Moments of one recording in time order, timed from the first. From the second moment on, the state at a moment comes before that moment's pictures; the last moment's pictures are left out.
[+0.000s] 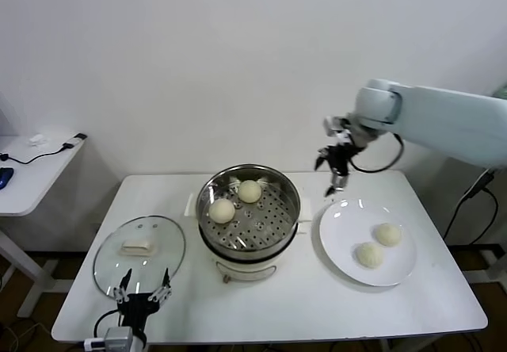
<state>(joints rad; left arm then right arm) 1.69 -1.53 -0.63 -2.00 0.03 0.13 -0.04 0.77 0.80 -1.62 1.30 0.58 -0.23 -1.05</state>
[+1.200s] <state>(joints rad) 1.69 -1.53 -0.64 -1.97 0.04 0.12 -0.05 0.27 0.64 -1.37 1.27 0.29 -0.32 -0.90</state>
